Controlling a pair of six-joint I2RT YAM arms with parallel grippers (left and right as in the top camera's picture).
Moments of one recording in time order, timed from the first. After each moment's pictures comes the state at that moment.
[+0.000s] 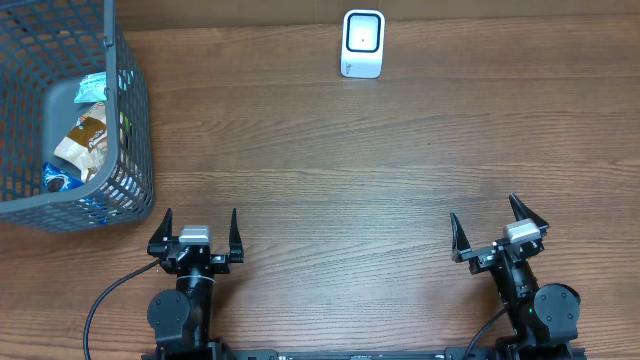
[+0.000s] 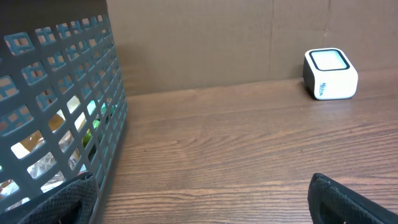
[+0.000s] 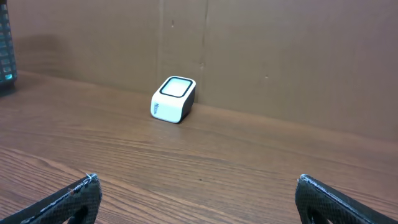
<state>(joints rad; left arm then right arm) 0.14 0.02 0.01 -0.07 0.11 0.12 0.12 0.01 0.02 -0.02 -0.15 -0.09</state>
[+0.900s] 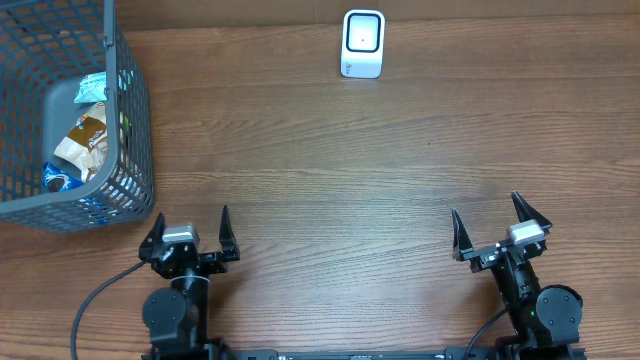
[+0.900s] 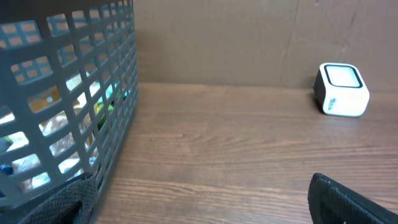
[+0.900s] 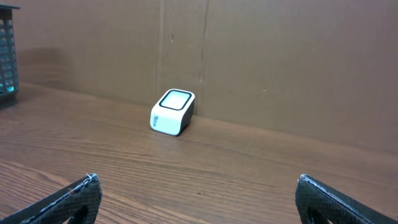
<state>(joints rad) 0.14 0.05 0.09 -0.15 0.04 -0.02 0.12 0.01 0.02 0.03 -0.15 -0.08</state>
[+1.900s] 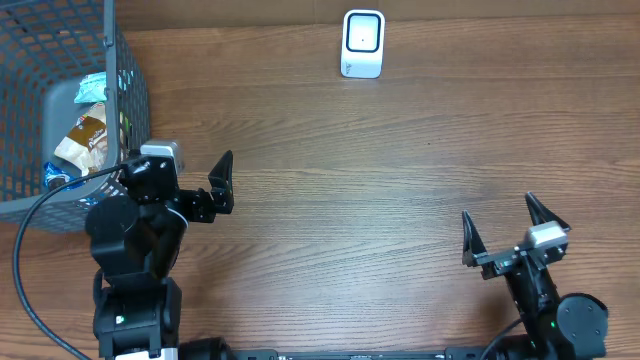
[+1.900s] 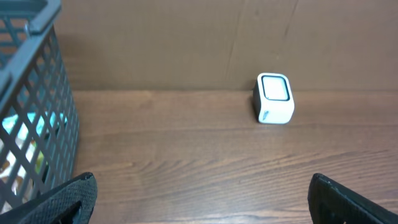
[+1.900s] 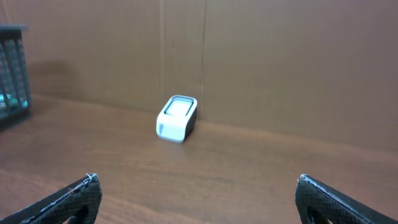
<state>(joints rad) 0.14 0.72 0.75 -0.32 0.27 -0.03 0.12 0.01 0.24 -0.21 -0.15 -0.04</state>
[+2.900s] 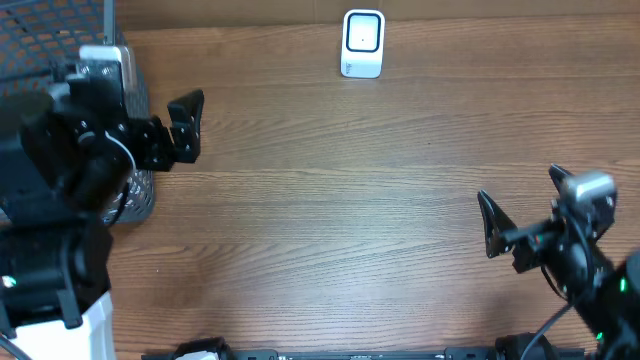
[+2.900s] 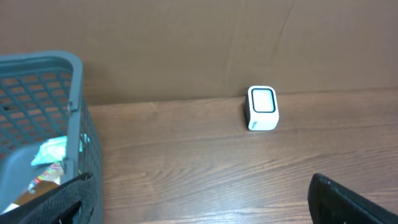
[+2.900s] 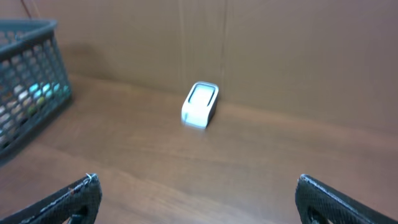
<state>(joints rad) 0.14 1.16 1.72 -1.01 0.28 0.04 0.12 0.56 1.01 -0.73 -0.23 -0.04</state>
